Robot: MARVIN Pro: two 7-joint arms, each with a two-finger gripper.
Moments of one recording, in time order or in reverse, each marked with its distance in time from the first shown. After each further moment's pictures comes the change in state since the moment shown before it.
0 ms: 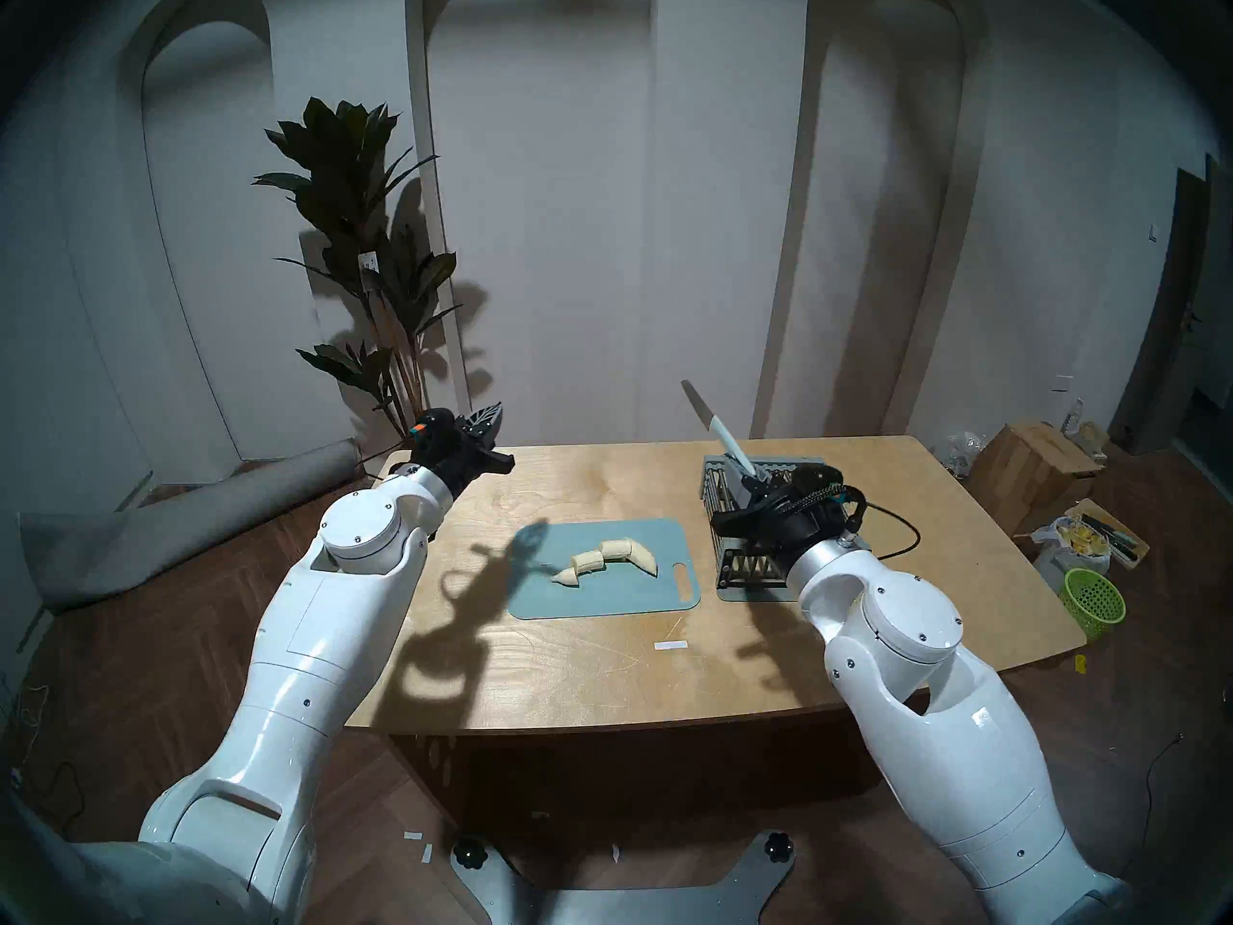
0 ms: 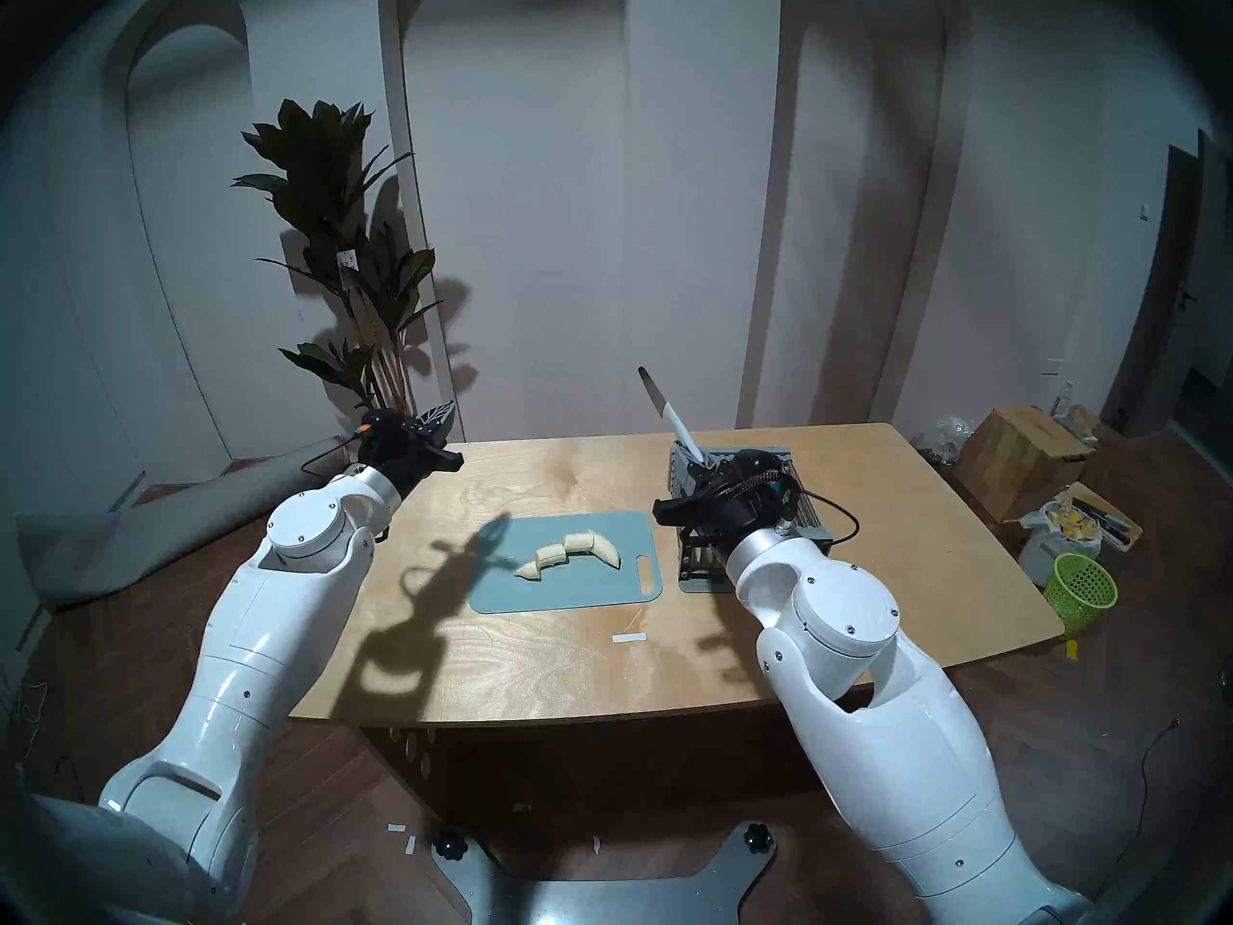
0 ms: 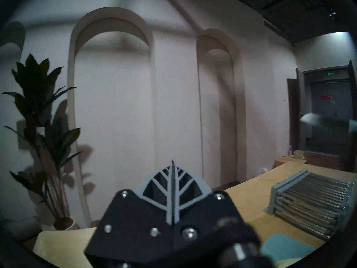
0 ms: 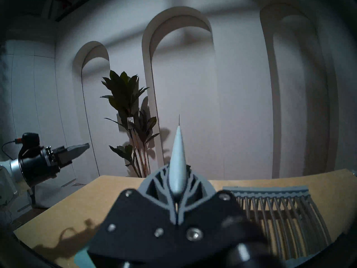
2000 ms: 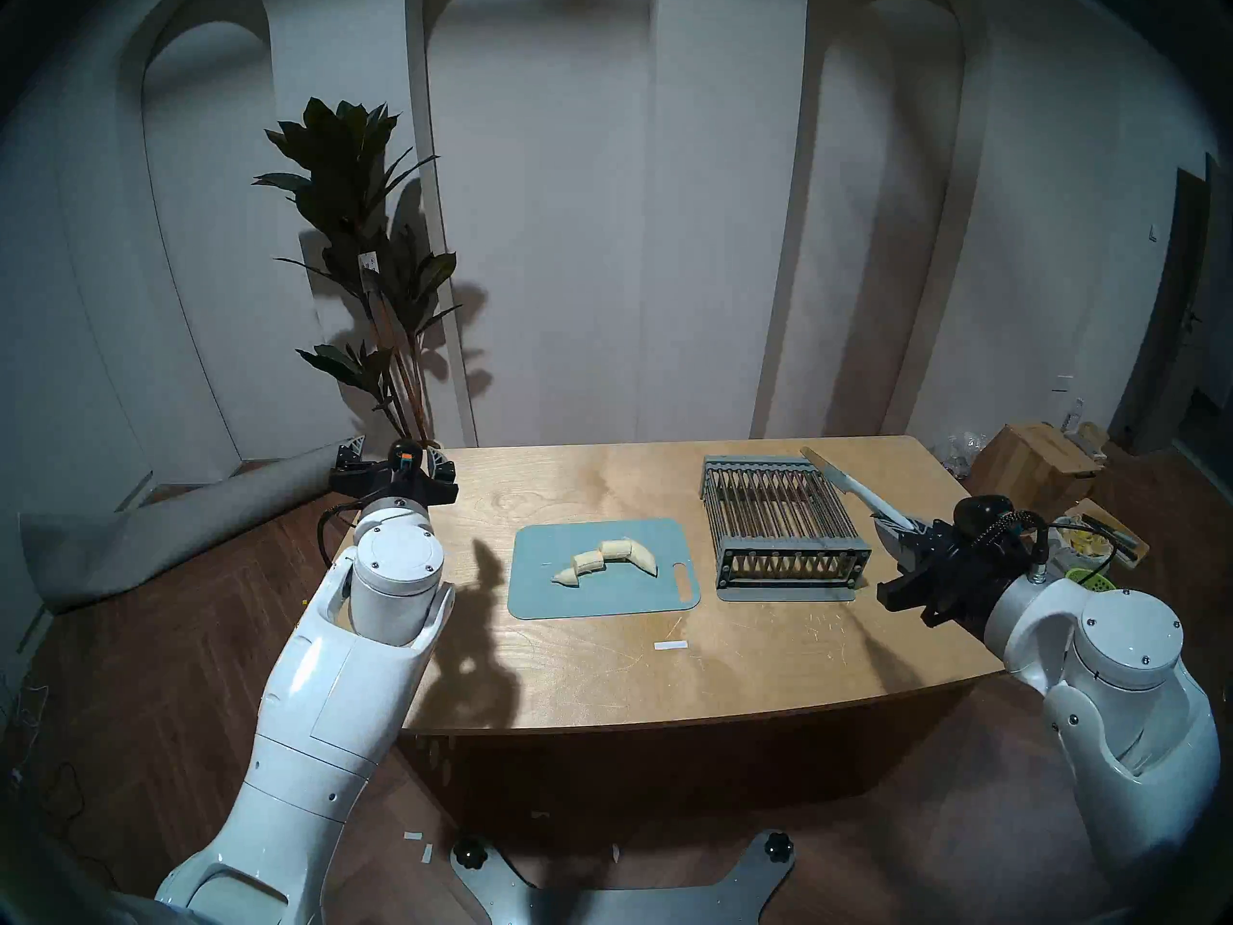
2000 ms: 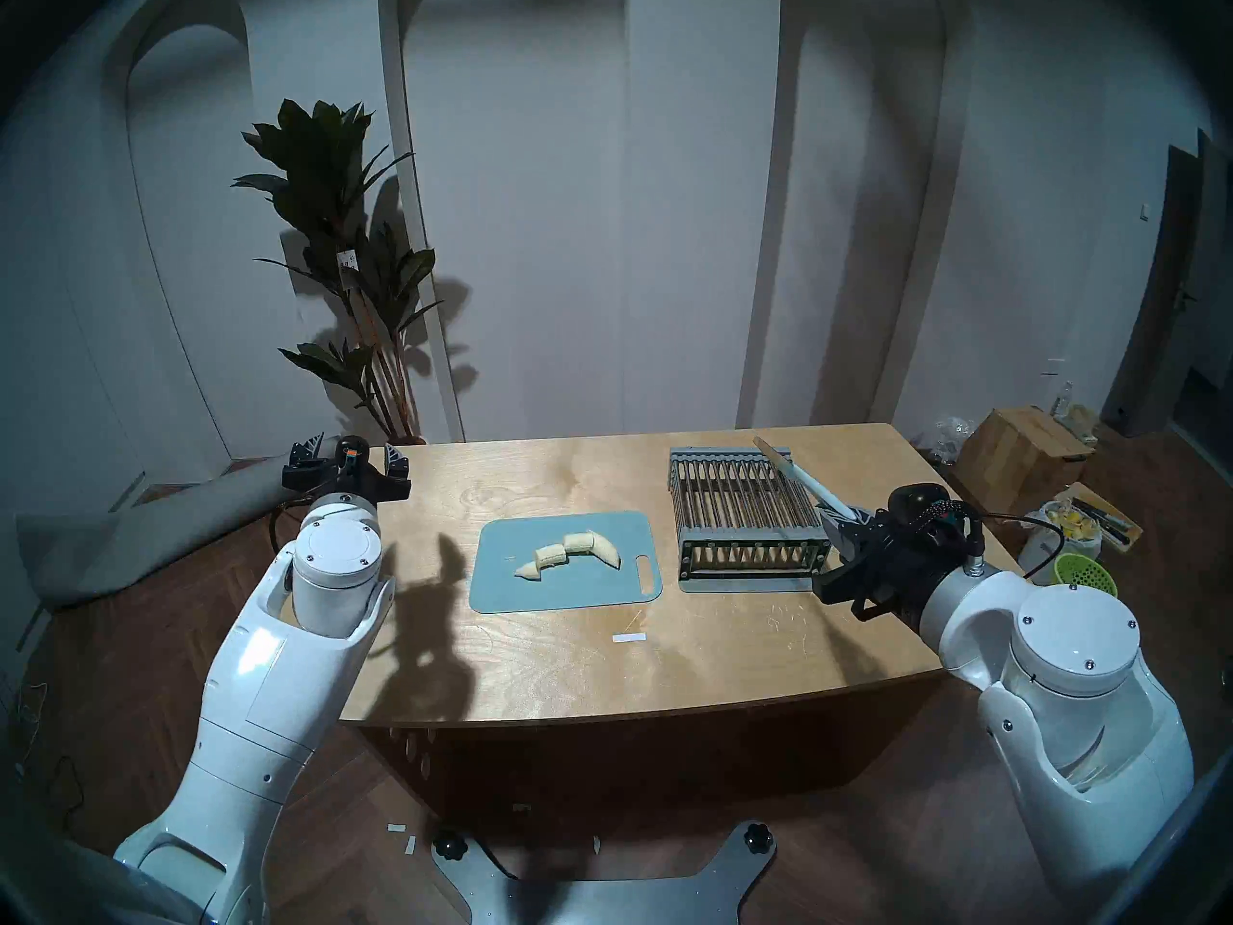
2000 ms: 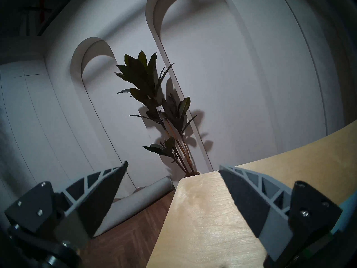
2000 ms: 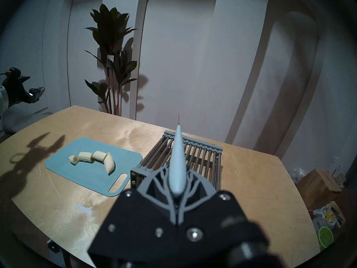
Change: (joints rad) left arm 0.167 -0.028 0.025 -0.299 0.386 0.440 0.625; right arm -0.535 0.223 0.574 -0.390 0.067 0.351 0.116
